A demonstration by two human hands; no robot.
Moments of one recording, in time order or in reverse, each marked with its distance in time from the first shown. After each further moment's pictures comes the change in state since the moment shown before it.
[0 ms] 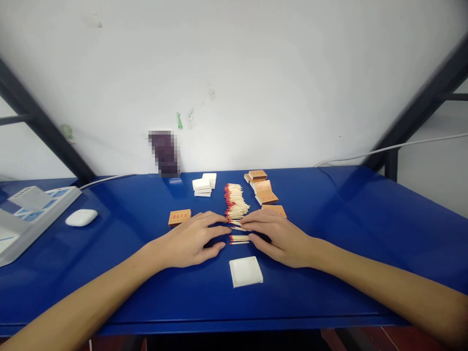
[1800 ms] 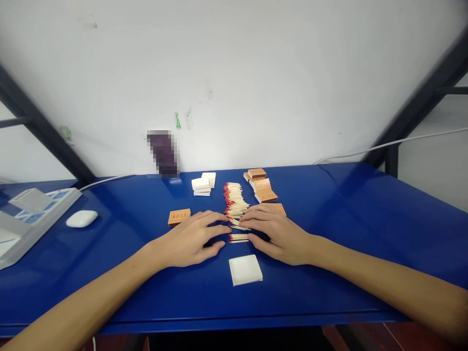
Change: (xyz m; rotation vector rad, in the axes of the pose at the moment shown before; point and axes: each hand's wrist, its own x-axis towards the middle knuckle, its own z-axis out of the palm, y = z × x) left_hand 0.001 0.001 -0.002 0.025 -0.014 0.005; right_hand 0.003 -0.003 -0.003 -0.013 -0.016 0.000
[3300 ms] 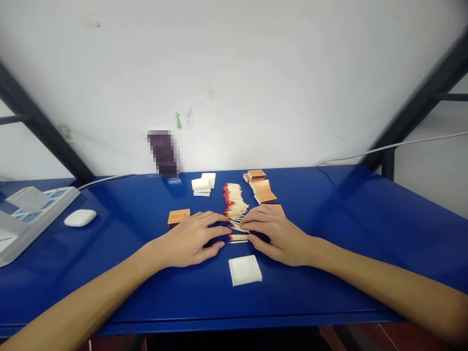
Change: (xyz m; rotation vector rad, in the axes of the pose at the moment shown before) left_hand -0.001 0.000 0.001 0.043 -0.017 0.007; right_hand 0.000 -0.001 0.000 -0.002 0.015 -0.007
